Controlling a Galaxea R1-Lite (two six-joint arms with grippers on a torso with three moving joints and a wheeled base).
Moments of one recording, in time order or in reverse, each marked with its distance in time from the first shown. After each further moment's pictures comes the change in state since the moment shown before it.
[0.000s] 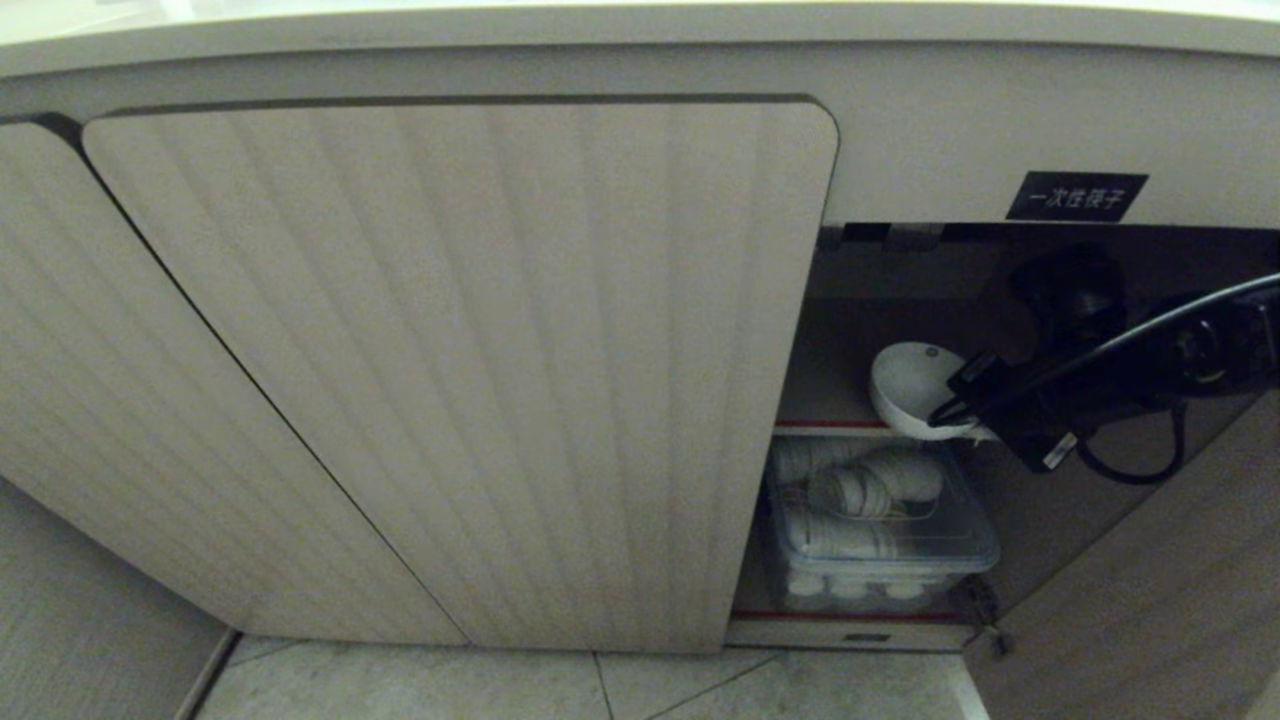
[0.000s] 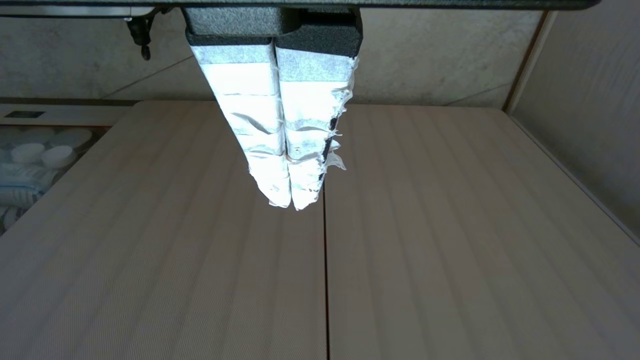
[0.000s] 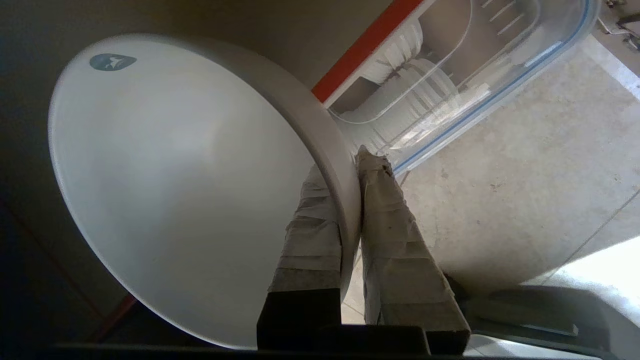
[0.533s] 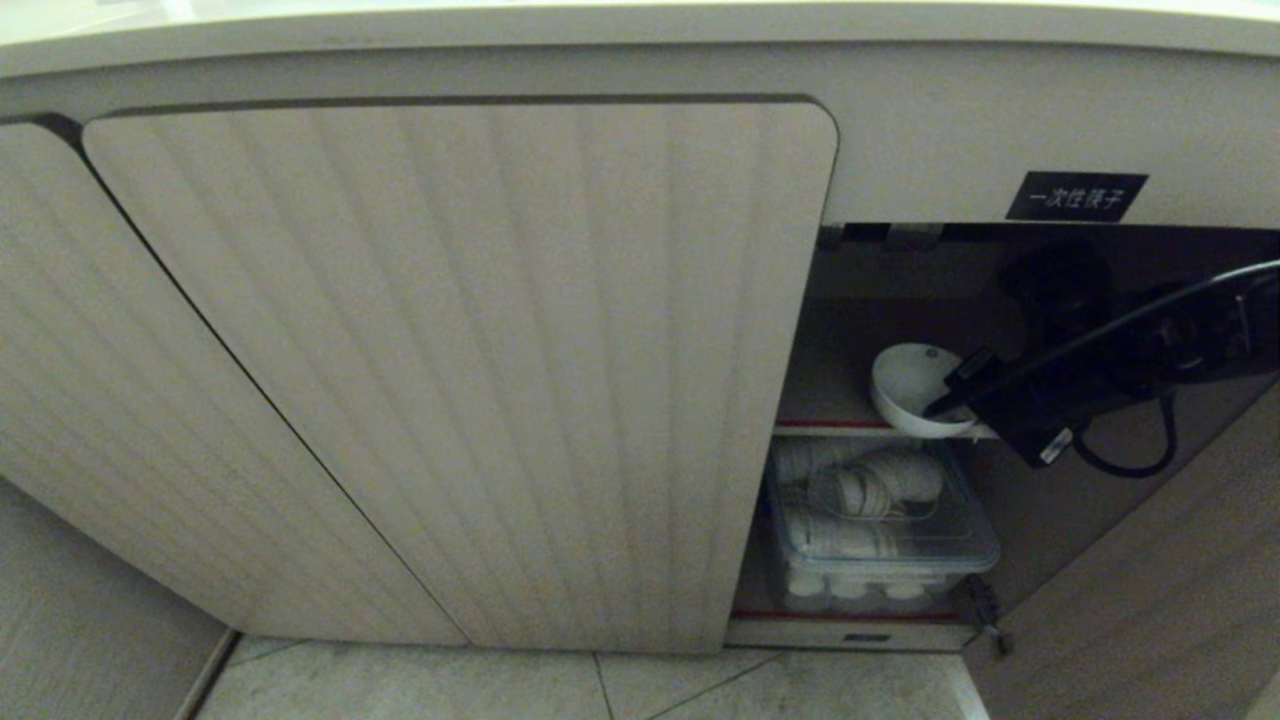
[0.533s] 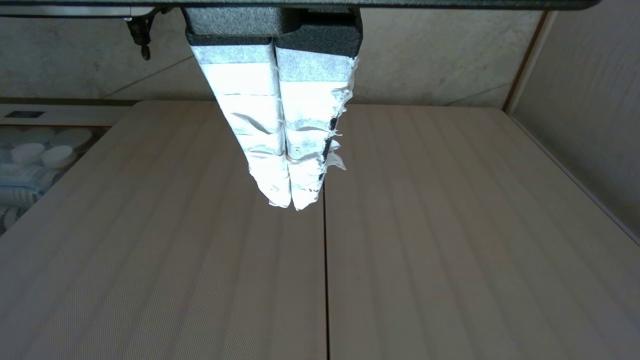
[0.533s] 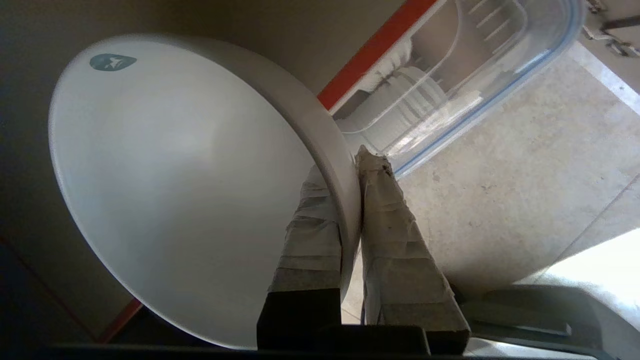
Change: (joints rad) left arm 0.000 0.000 0.000 0.000 0.000 0.000; right arm -0.008 0.042 -0.068 0.052 -0.017 0.000
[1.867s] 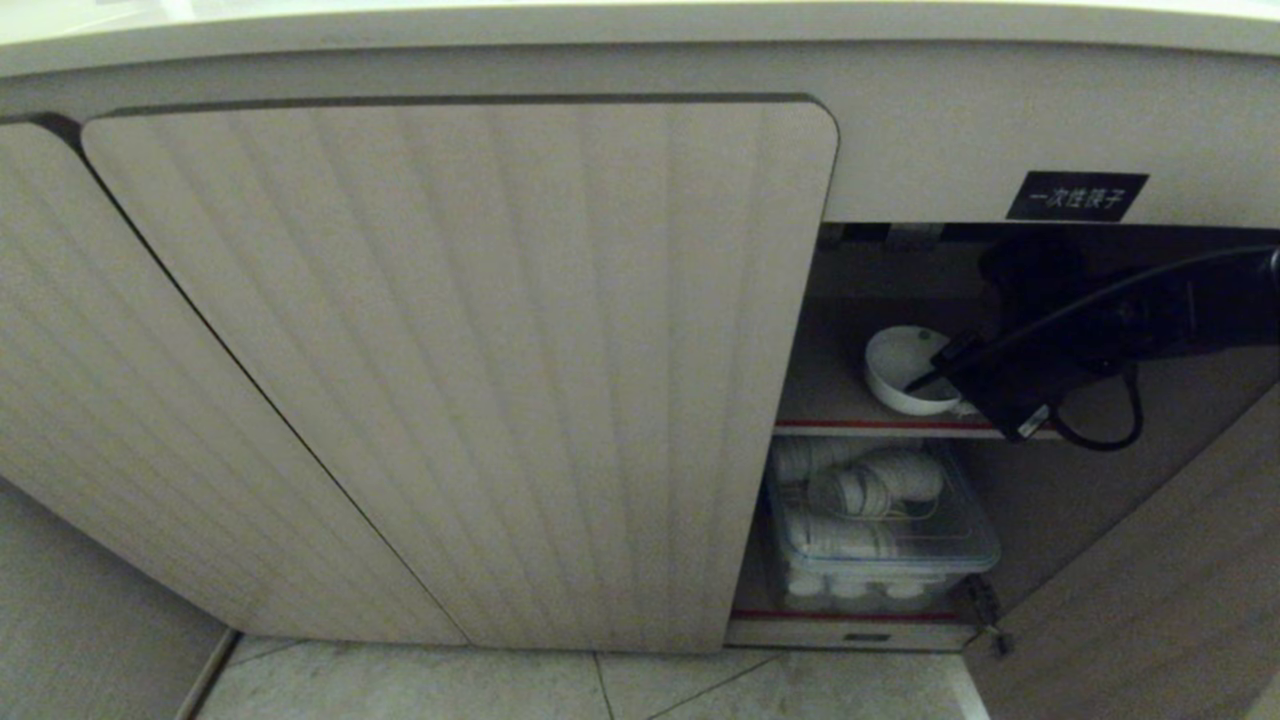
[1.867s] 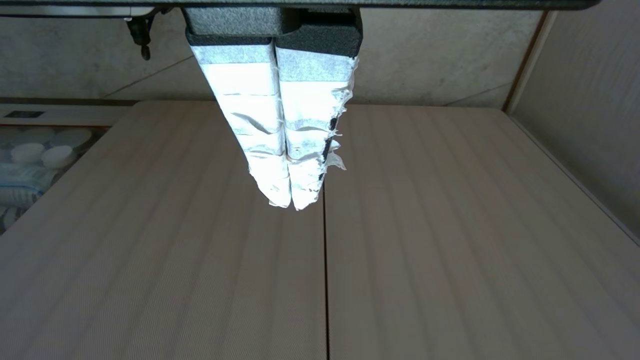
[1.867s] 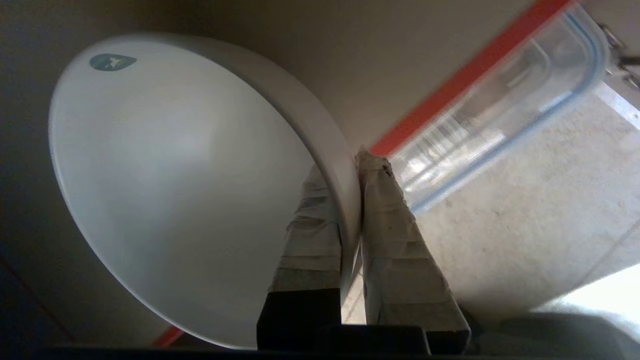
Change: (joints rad) left arm 0.000 0.000 0.000 0.000 0.001 0.000; right arm -0.011 0.100 -0.158 0.025 -0.026 0.000
